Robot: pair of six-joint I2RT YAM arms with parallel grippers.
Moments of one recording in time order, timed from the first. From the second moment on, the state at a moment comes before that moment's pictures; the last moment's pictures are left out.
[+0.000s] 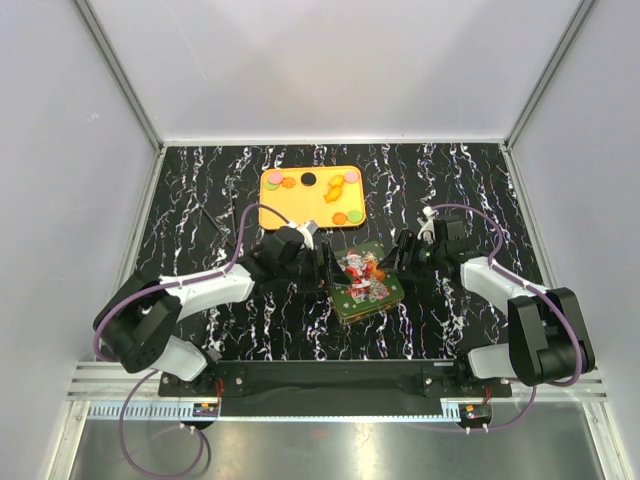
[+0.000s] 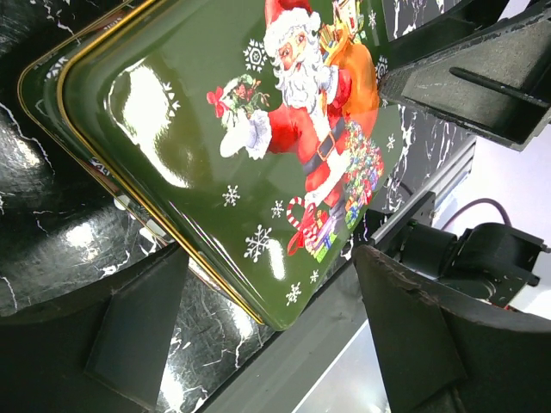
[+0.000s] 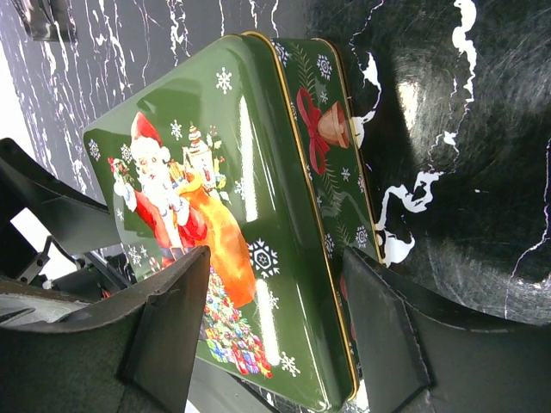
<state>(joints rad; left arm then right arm) -0.75 1.46 0.71 0.06 0.34 -0.91 0.21 1.36 0.61 -0.10 -0.54 0.56</state>
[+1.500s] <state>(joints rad) -0.74 1.50 0.68 0.09 0.37 -0.97 0.20 1.30 0.58 -0.11 -0.50 0.54</state>
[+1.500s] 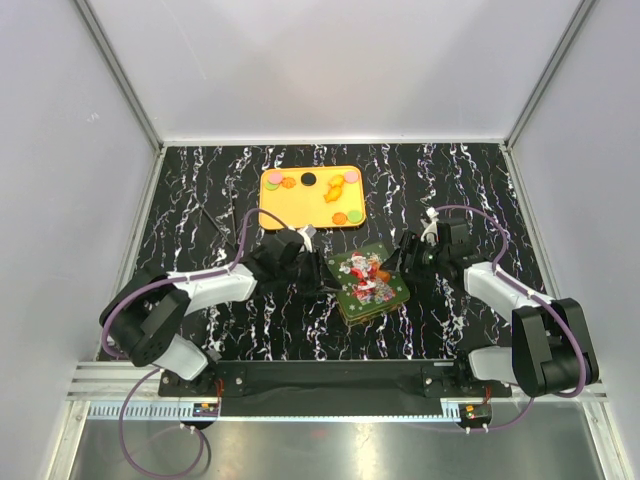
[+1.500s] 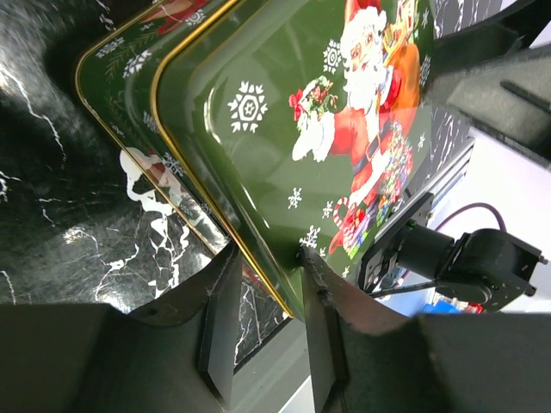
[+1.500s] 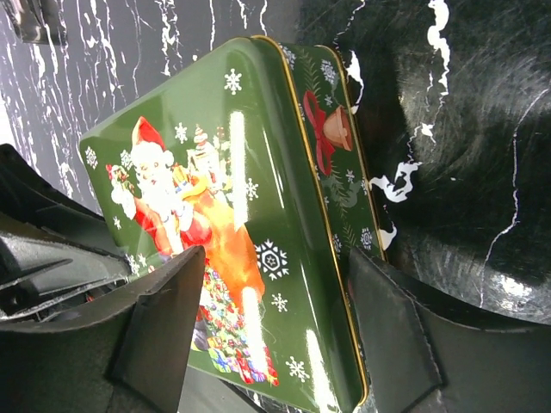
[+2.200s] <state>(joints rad) -0.72 1.51 0.71 0.09 0.42 -0.96 0.24 1.28 0.58 -0.16 -0.46 0.54</state>
